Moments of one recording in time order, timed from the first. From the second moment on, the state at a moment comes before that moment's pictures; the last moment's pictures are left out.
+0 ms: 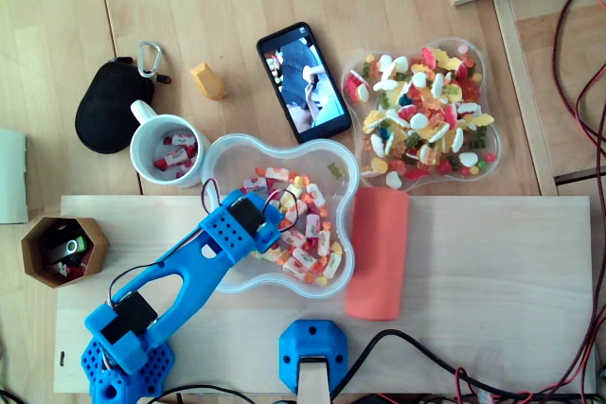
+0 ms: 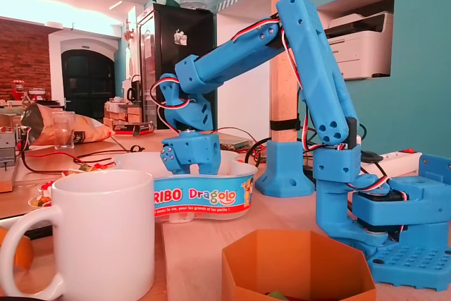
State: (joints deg) arm 47.1 68.6 88.5 74.5 -12.7
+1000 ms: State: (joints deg) arm 47.1 68.7 84.7 74.7 -12.0
